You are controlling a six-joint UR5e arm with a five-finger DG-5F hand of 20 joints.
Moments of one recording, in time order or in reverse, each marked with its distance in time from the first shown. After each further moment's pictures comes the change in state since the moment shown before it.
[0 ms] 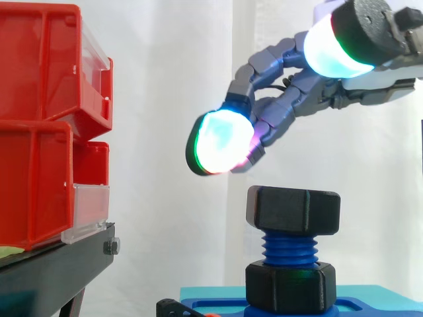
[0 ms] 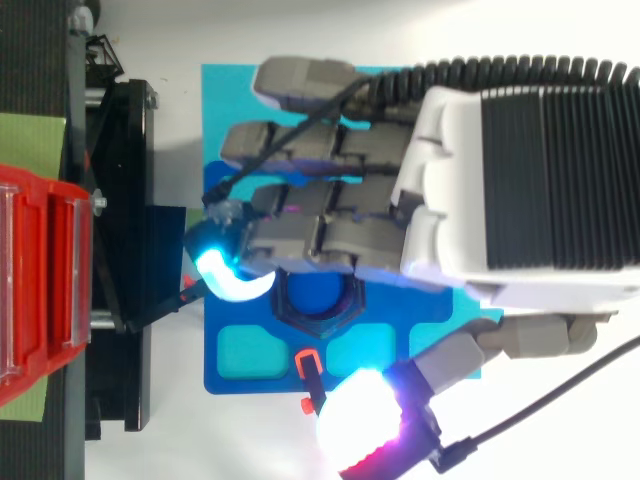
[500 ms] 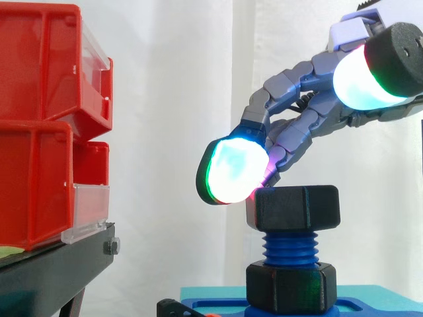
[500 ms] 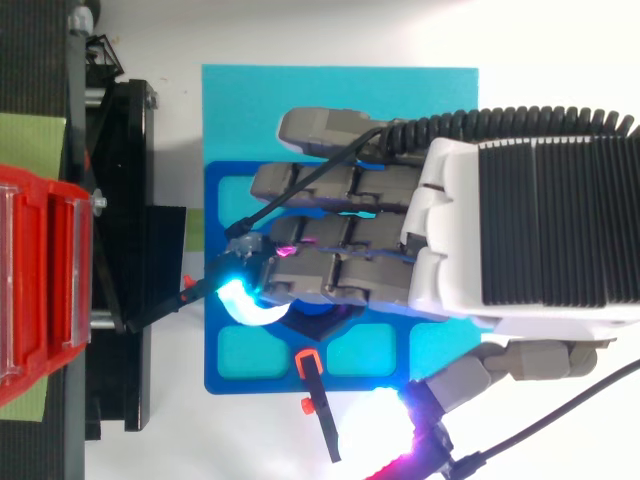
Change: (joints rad) arm 0.014 0.000 -0.012 -0.059 0.003 0.001
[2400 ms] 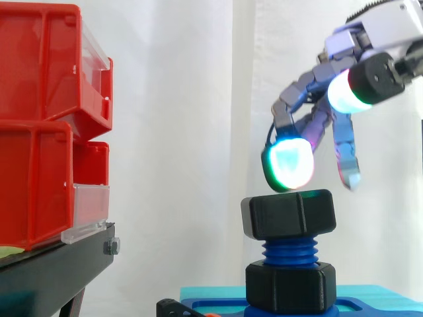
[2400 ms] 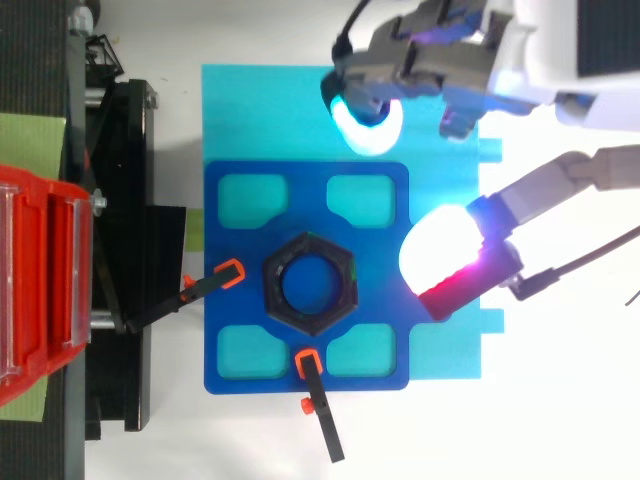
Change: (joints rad) arm -0.125 0.001 0.151 -0.231 -0.071 -0.146
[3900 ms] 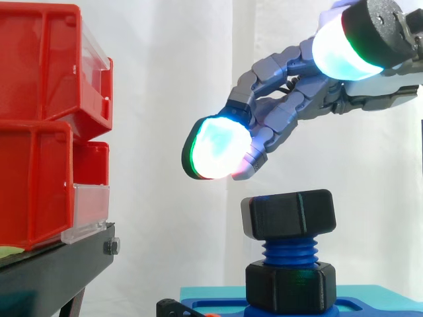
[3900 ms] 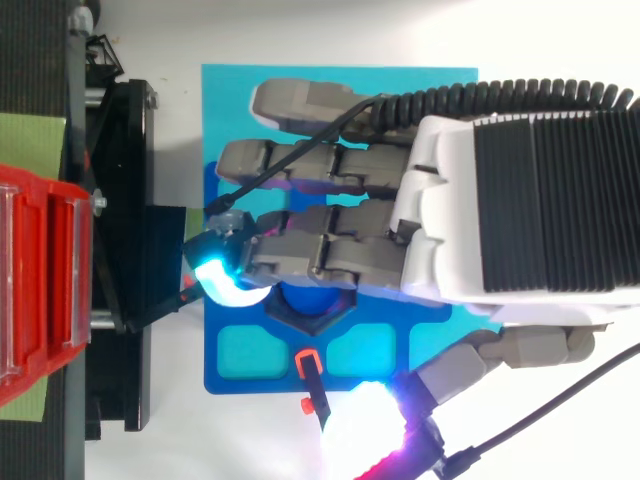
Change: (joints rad) arm 0.105 -0.003 -0.155 0.316 0.032 0.118
